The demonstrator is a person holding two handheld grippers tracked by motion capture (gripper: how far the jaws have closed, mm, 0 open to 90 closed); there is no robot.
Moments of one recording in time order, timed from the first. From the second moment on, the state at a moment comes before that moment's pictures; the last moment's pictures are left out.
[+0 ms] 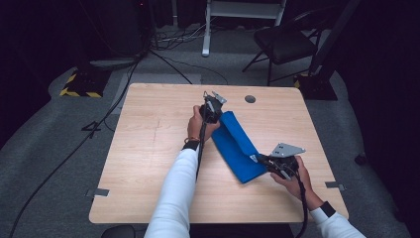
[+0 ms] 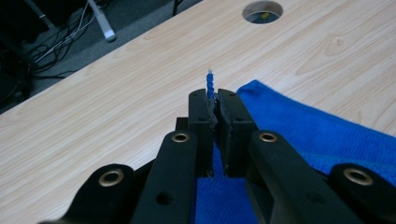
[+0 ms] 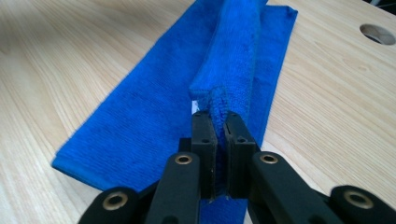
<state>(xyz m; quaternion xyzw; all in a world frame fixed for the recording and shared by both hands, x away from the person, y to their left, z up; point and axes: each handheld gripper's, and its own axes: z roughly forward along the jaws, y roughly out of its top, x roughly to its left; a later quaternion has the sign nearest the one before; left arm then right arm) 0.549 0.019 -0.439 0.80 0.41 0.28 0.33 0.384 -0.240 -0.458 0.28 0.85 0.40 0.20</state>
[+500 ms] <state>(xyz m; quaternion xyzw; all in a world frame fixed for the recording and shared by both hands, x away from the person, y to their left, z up) 0.543 0.062 -0.425 0.79 0.42 0.30 0.33 0.357 -0.204 -0.427 0.21 0.84 0.46 0.19</state>
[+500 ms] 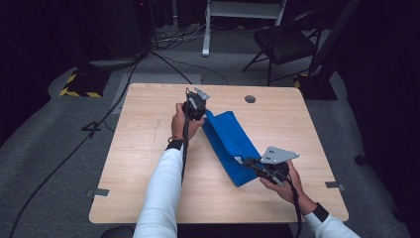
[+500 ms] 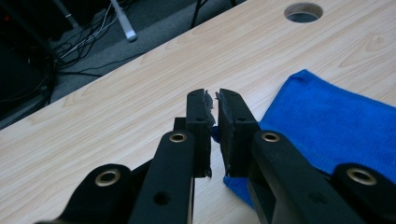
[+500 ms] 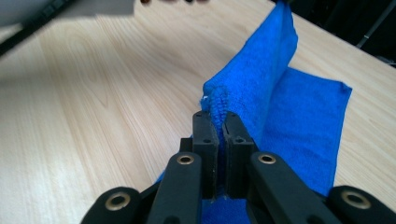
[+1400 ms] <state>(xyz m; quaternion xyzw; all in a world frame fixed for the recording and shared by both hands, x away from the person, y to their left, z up) 0.558 0.032 -0.446 0.81 0.41 0.30 0.29 0.362 -0.213 -0.466 0.26 0.86 0.41 0.15</state>
